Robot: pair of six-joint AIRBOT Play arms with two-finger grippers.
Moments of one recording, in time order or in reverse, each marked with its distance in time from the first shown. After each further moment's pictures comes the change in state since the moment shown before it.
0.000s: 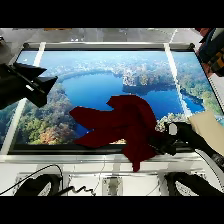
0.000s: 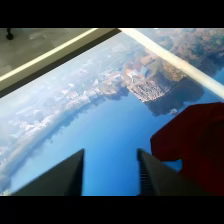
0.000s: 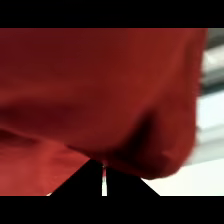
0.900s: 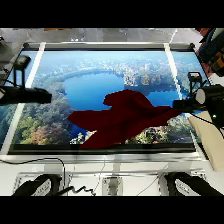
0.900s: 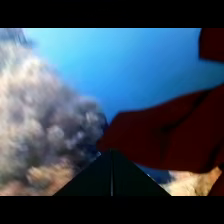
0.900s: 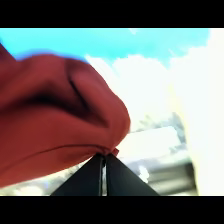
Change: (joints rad) left arm 0.277 -0.367 -0.122 0.086 -0.181 -0.198; right arm -0.200 -0.005 0.578 -0.459 0.135 -0.375
